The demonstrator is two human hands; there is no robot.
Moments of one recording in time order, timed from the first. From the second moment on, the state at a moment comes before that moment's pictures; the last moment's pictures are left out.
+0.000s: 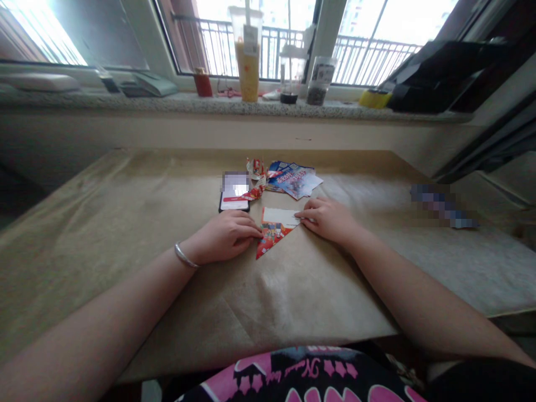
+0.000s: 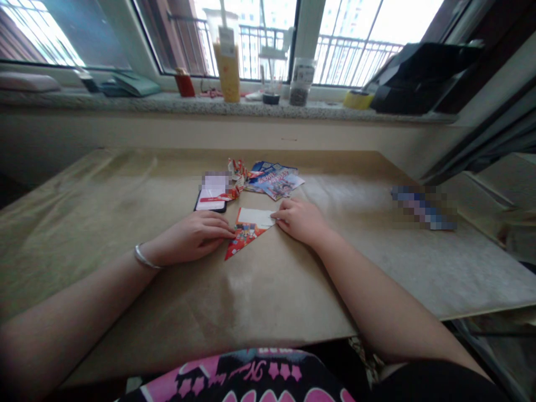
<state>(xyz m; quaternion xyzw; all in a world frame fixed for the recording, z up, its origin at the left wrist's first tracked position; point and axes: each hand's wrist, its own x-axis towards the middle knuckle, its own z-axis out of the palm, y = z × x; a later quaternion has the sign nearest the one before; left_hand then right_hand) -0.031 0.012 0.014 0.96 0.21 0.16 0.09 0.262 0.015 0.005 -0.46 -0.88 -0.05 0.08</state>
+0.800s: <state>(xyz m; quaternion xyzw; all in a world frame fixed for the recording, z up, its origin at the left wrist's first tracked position) -0.027 0.012 0.010 0.96 0.26 0.11 -0.03 0.256 0.014 0.002 -0.33 -0.93 0.09 0.10</state>
